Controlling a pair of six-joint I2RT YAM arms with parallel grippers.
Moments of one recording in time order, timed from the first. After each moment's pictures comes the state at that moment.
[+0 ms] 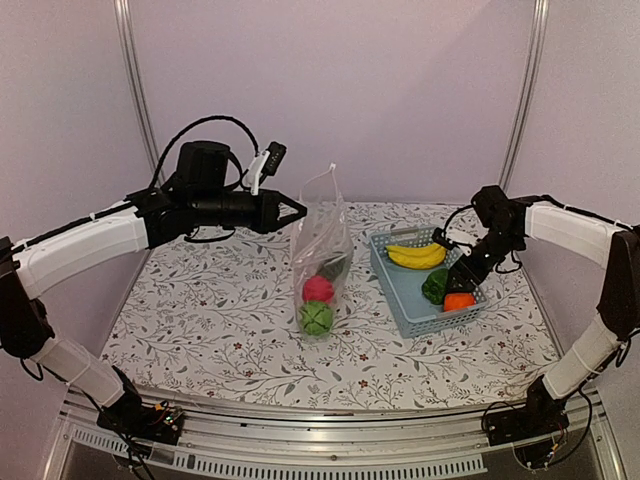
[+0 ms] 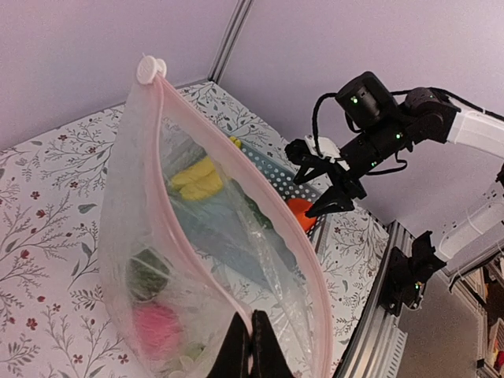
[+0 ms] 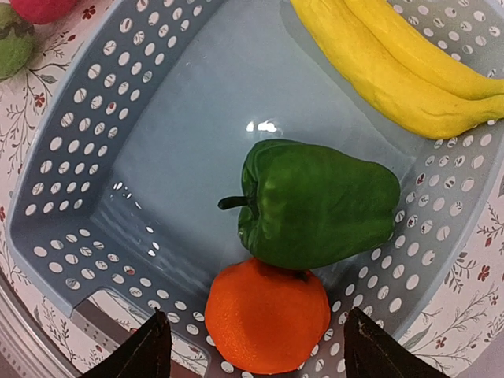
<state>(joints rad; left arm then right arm) -0.71 1.45 1.26 -0.19 0.37 -0.30 0.27 1.57 1.17 -0.86 -0.23 -0.51</state>
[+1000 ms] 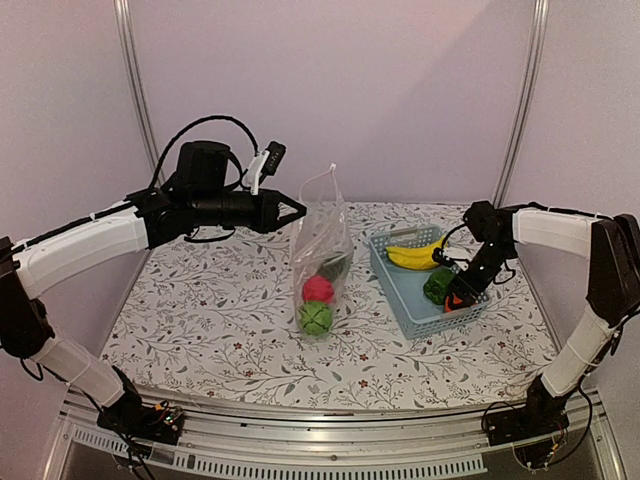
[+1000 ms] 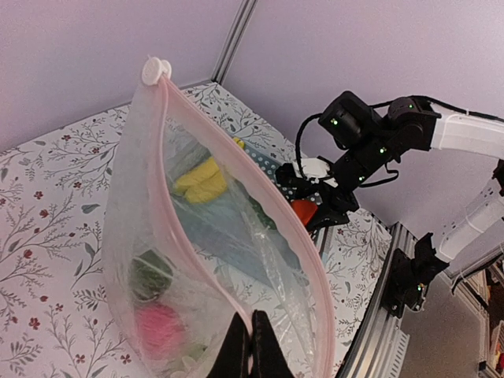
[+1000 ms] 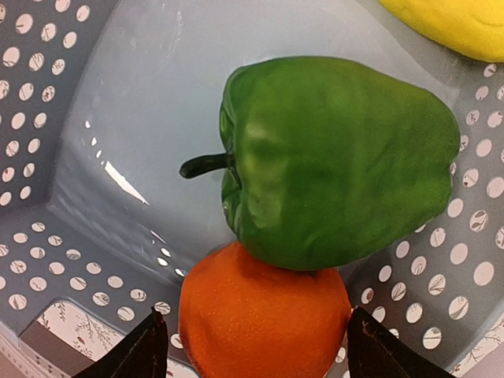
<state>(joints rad) -0.71 1.45 1.26 -0.19 0.36 -0.30 0.27 1.66 1.14 -0.88 -0.14 -0.48</state>
